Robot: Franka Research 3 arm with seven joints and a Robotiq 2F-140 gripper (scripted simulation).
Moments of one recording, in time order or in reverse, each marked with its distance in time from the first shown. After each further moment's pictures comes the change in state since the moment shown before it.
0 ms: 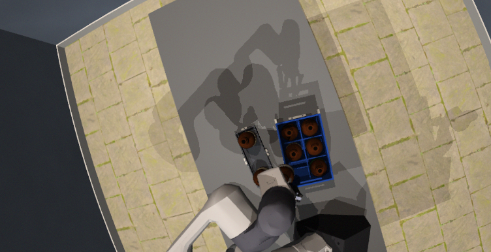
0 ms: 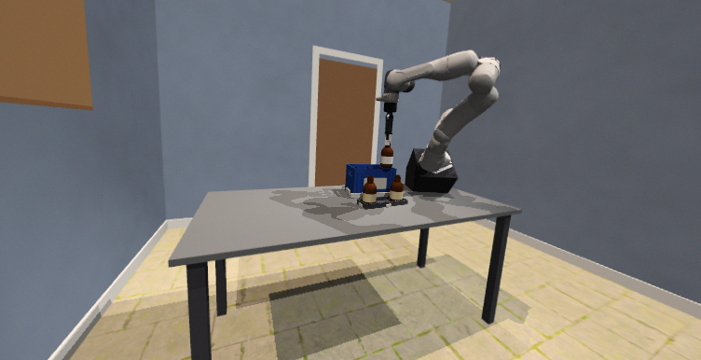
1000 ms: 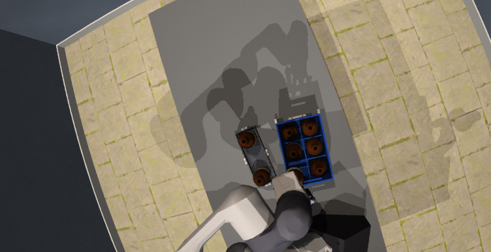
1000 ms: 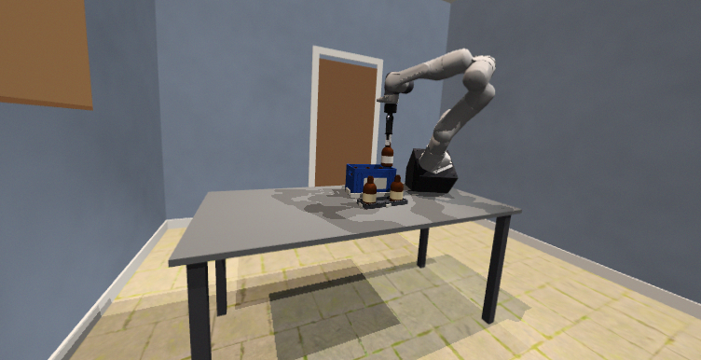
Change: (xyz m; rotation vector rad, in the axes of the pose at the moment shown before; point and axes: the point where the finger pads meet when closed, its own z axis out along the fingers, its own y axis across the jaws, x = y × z) arm 0.005 0.040 0.001 0.001 -0.002 -0.007
